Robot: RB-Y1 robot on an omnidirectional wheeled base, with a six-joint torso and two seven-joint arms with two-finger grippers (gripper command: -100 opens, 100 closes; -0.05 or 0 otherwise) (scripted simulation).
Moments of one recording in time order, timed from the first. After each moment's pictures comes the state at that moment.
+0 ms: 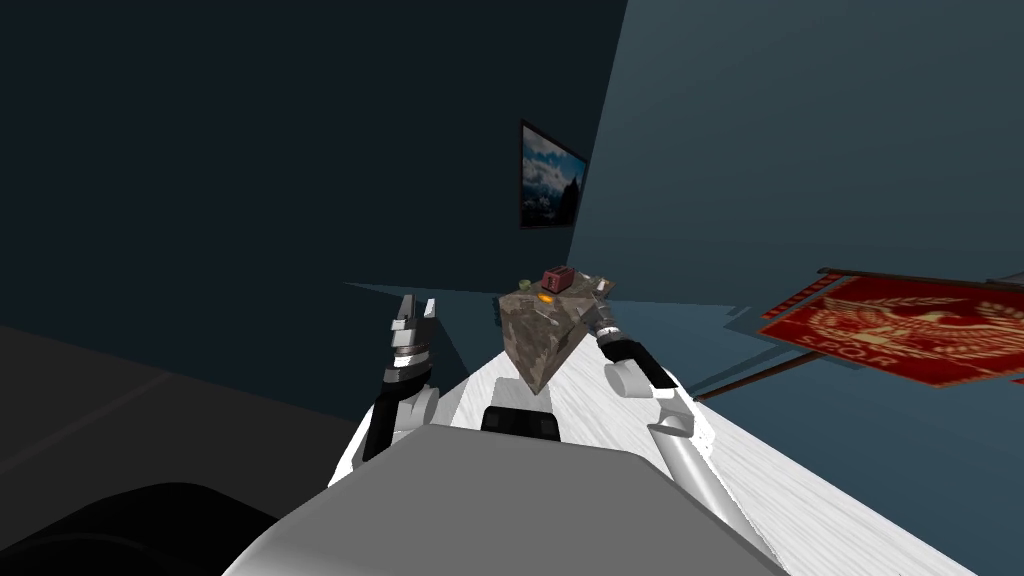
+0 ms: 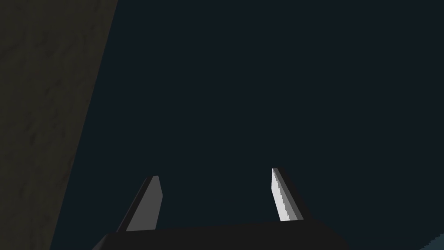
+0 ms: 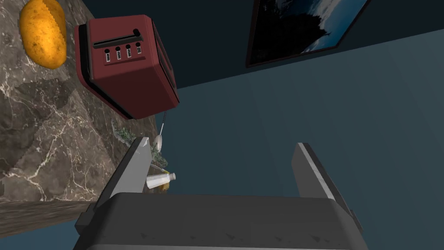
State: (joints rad) left arm 0.54 0.03 0.07 -2.32 -0.02 -0.57 0.07; right arm 0.17 -0.31 -0.05 -2.11 -0.27 0.20 -0.28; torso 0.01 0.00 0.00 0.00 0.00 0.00
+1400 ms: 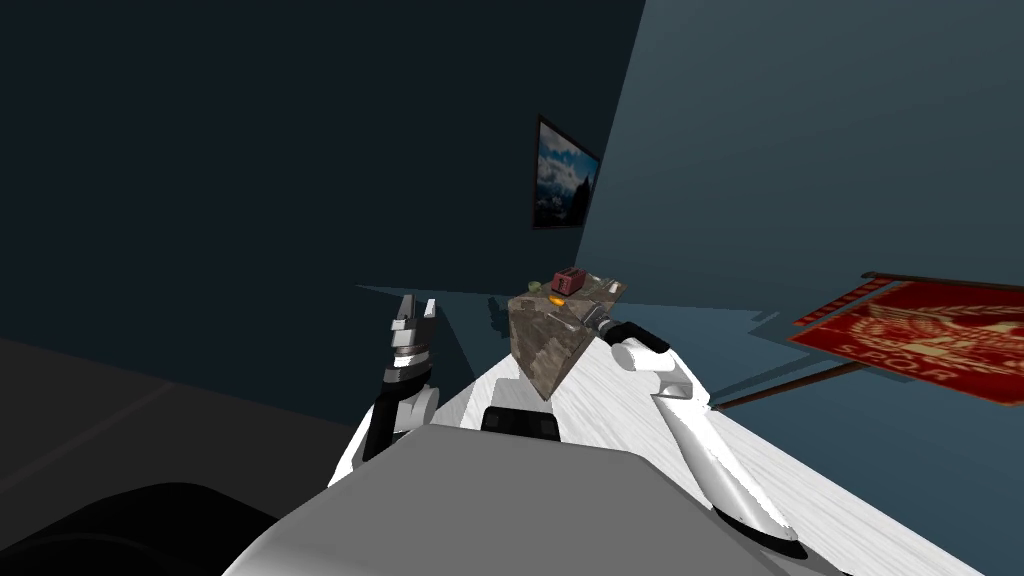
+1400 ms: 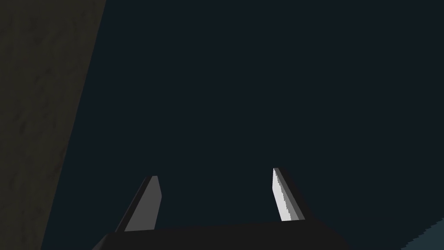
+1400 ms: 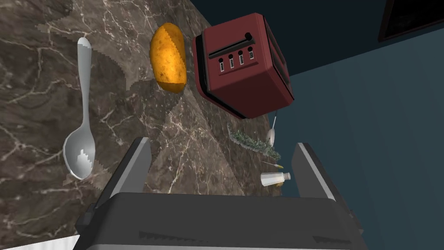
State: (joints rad) left arm 0.54 0.03 0.07 -2.32 -0.02 -0.57 0.07; right arm -0.01 -0.45 -0.12 -1.93 -0.48 0.60 -0.48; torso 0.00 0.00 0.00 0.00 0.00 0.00
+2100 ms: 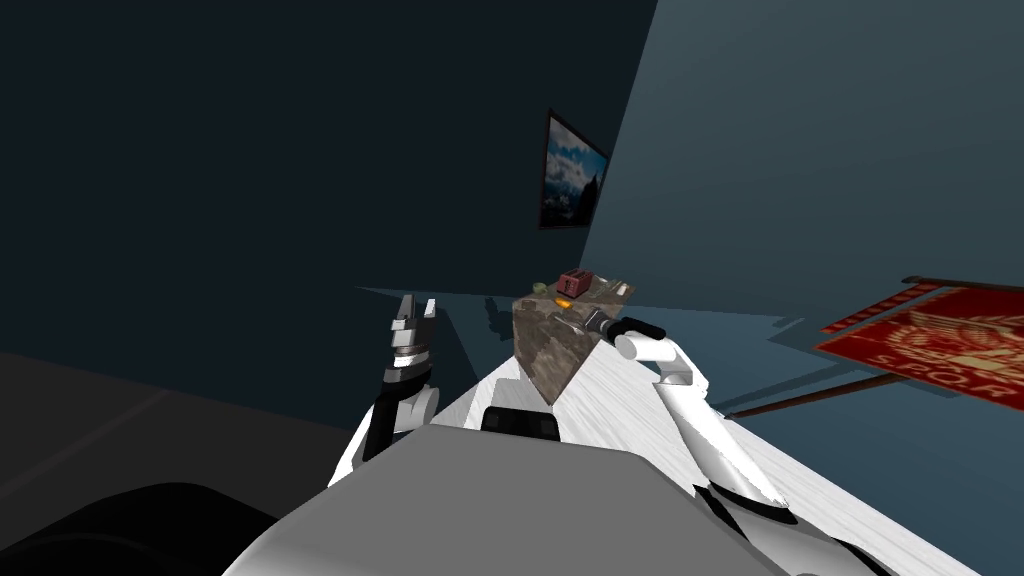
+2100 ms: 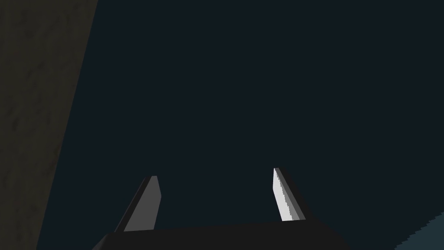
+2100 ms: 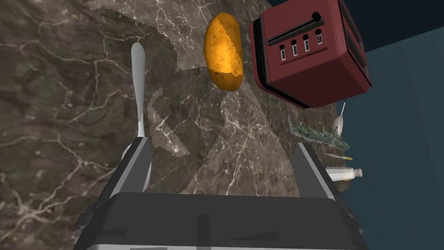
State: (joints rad) left arm 0.54 0.03 0.07 -2.32 -0.02 -0.57 0.07; right arm -0.09 -0.50 -0.14 -1.82 -0.57 0.80 -0.59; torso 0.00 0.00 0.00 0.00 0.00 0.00
